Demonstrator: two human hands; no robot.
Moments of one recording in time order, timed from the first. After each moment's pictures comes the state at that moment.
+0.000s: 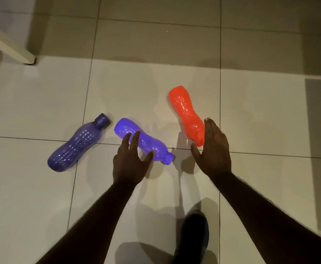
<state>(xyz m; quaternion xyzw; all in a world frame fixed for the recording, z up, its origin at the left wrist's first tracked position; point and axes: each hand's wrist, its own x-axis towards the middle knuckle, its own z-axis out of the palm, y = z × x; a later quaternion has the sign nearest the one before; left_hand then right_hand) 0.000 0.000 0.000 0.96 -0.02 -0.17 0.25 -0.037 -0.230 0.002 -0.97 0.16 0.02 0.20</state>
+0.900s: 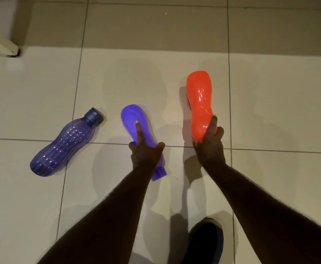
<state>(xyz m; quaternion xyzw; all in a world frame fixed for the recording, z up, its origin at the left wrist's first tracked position) 0.015 -0.052 -0.111 0.86 0.22 -0.27 0.37 -0.024 -0.220 -0.113 -0.89 0.32 0.12 0.31</state>
